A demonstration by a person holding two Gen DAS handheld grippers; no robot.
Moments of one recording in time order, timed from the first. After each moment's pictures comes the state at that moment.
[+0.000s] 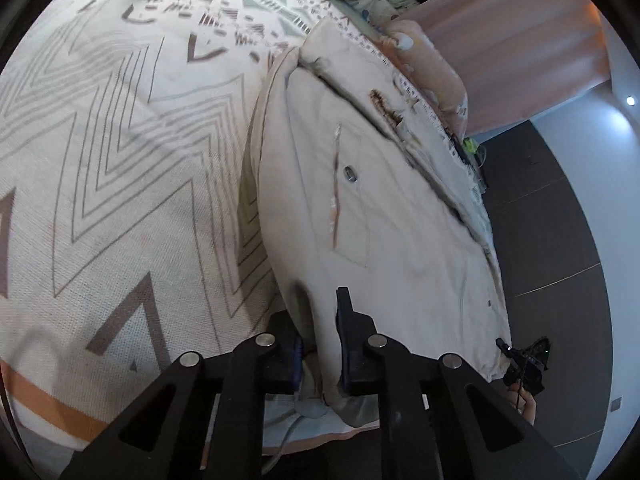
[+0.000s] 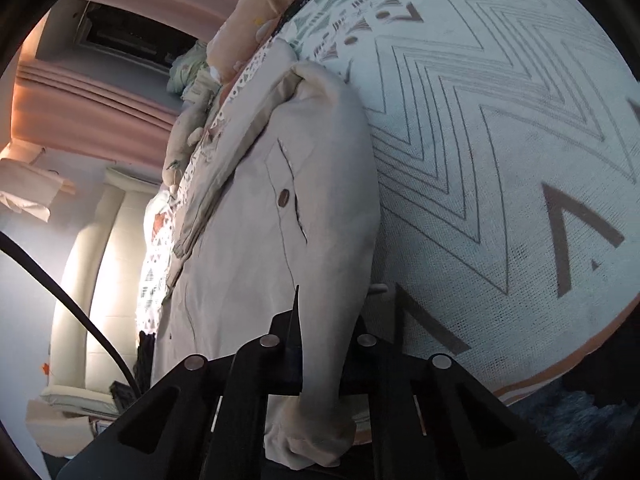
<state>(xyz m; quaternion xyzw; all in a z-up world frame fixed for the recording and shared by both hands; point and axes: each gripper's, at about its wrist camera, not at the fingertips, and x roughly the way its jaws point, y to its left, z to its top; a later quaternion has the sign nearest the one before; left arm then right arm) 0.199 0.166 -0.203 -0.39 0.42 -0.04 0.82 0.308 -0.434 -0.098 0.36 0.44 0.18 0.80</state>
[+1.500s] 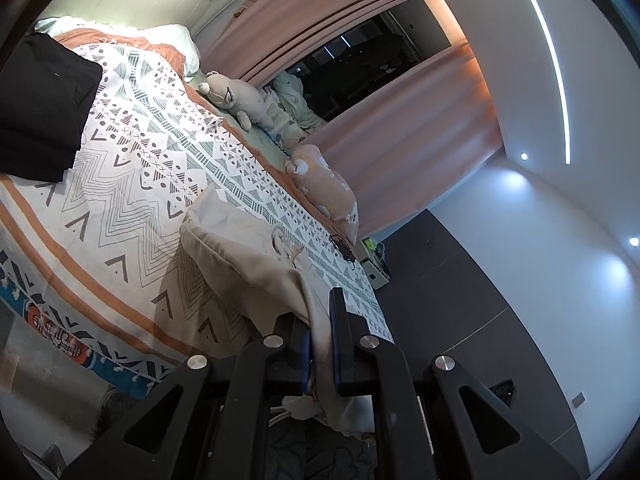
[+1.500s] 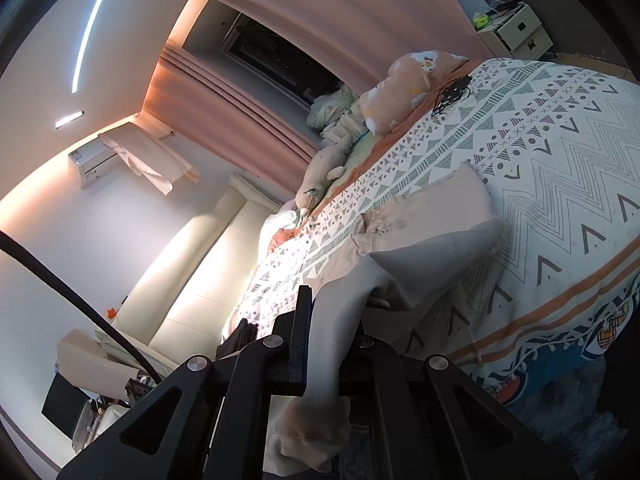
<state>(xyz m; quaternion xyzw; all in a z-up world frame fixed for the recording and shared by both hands) -0.013 0.192 -0.033 -0.42 0.17 -0.09 0.89 0.134 -0.444 0.015 0.34 0.26 0.33 0.84</state>
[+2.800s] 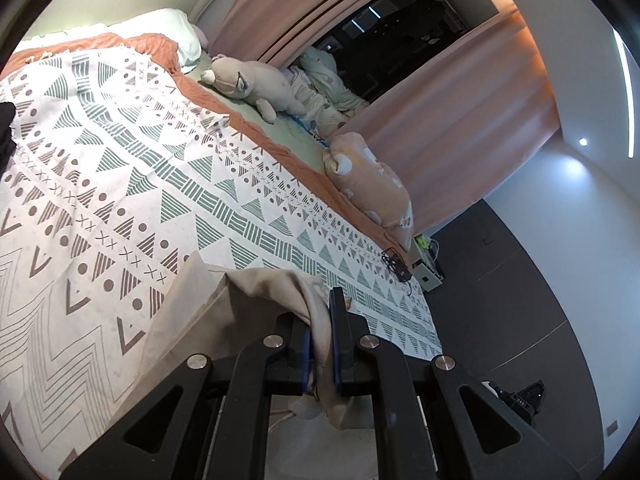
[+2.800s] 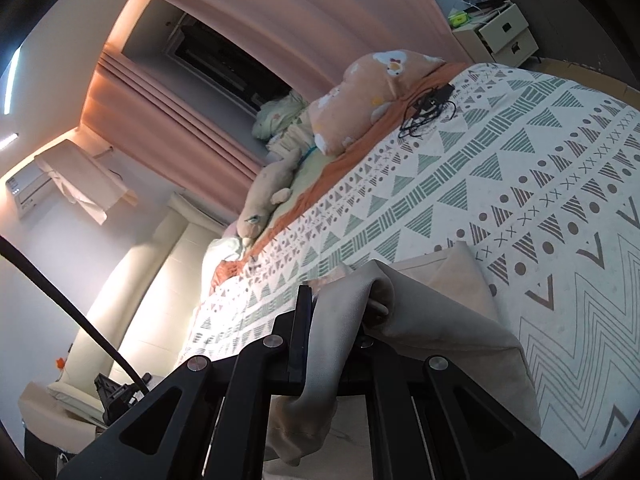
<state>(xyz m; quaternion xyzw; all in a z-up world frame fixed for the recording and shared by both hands) 0.294 0.245 -0.019 -0.39 0.25 -0.03 0.89 0.420 -0.382 0.038 0.32 0.31 0.26 0.86</state>
